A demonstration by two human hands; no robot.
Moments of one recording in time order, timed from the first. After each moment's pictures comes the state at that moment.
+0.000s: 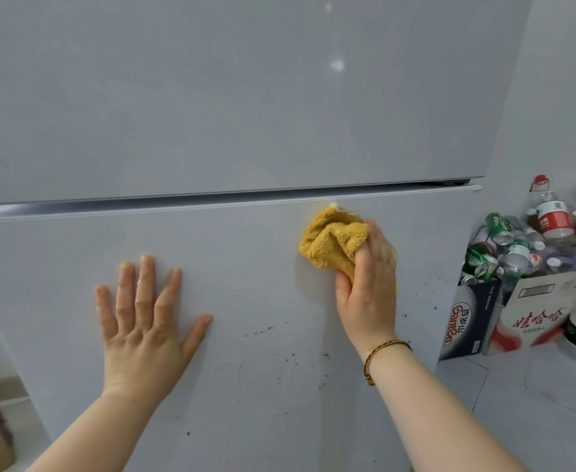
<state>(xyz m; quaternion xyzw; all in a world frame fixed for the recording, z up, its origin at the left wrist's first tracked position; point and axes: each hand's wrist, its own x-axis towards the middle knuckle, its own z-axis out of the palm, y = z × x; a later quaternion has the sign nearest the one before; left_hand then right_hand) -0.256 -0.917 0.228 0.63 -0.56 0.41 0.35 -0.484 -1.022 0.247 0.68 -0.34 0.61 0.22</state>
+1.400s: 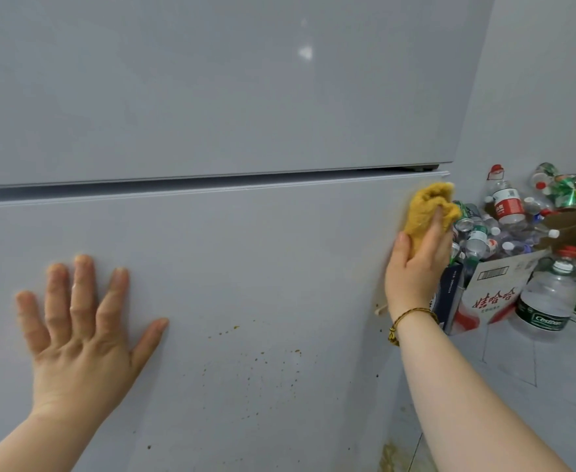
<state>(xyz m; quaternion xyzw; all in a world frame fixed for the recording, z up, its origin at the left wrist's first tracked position) -0.248 -0.924 0.220 0.60 -0.59 0.34 0.41 -0.564 -1.055 0.253 0.51 -0.54 0.67 0.00</state>
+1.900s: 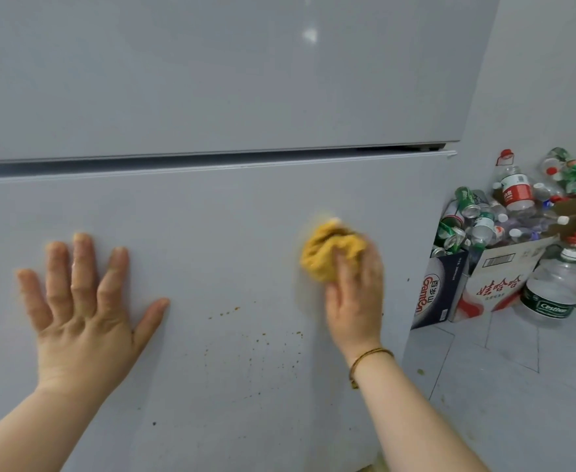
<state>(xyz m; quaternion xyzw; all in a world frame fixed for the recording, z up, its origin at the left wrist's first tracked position) -0.247 -0.924 0.220 0.60 -0.59 0.36 0.41 -0.512 -1.035 0.186 0.68 -0.39 0.58 0.22</state>
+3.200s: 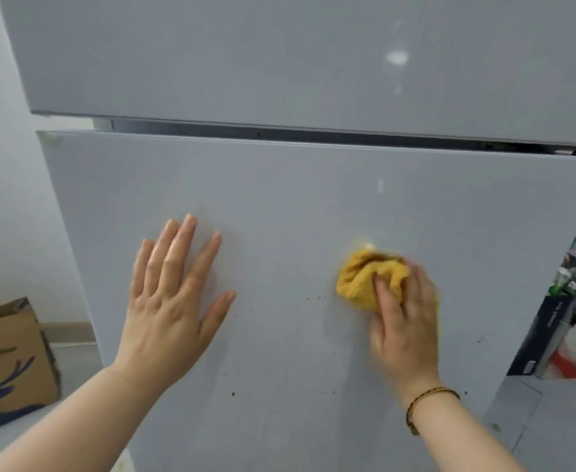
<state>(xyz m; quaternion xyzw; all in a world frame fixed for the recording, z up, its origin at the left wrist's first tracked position) -0.227 -0.879 0.217 0.61 -0.61 0.37 0.34 -0.462 -1.009 0.164 0.73 -0.31 0.55 0.27</state>
